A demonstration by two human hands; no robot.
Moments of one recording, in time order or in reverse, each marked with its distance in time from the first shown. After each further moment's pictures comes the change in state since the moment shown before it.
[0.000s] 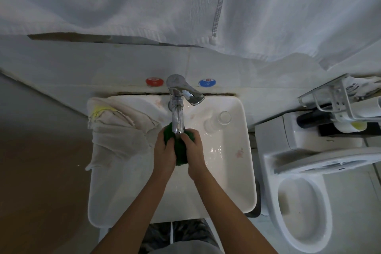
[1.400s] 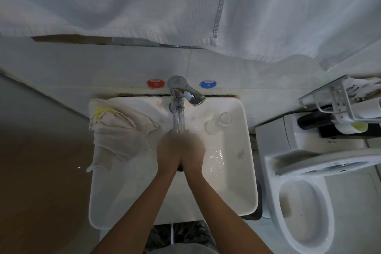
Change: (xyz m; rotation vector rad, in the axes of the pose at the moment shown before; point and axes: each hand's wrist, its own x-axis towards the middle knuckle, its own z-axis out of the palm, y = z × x) left_hand 0.005 -0.001 0.009 0.112 0.060 -0.014; right_hand -0.002 0.005 0.014 -0.220 0.279 -0.172
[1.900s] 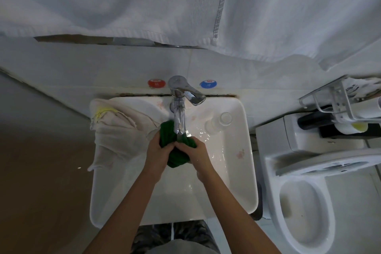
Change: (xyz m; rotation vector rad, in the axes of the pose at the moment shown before) left_hand 0.001 0.003 -0.038 -0.150 -0.247 -0.002; right_hand 0.010 0.010 -0.028 0.094 -0.399 0.138
